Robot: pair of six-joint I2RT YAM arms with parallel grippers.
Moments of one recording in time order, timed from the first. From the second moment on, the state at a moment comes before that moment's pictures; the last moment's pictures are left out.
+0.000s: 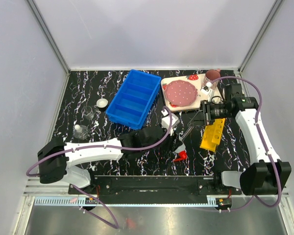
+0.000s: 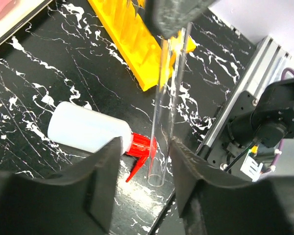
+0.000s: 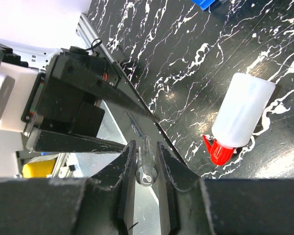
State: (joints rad) left arm -1.21 1.41 0.94 0.10 -0.11 -0.40; right arm 0.02 1.29 1.21 -1.11 -1.06 -0.18
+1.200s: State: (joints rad) left arm -0.96 0.68 0.42 -0.18 -0.24 -0.57; right arm -0.21 1.16 1.19 -0.91 -0.43 -0.24
